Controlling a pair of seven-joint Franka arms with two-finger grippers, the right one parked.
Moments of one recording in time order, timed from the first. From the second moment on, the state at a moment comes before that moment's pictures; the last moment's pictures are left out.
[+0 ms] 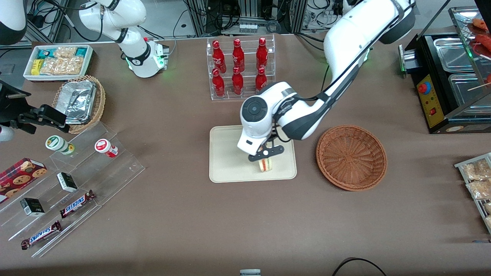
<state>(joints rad) -0.33 0.78 -0.60 -1.37 0.39 1.89 -1.22</state>
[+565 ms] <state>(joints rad) -0.37 0.87 -0.60 -1.31 0.39 1.92 -1.22</state>
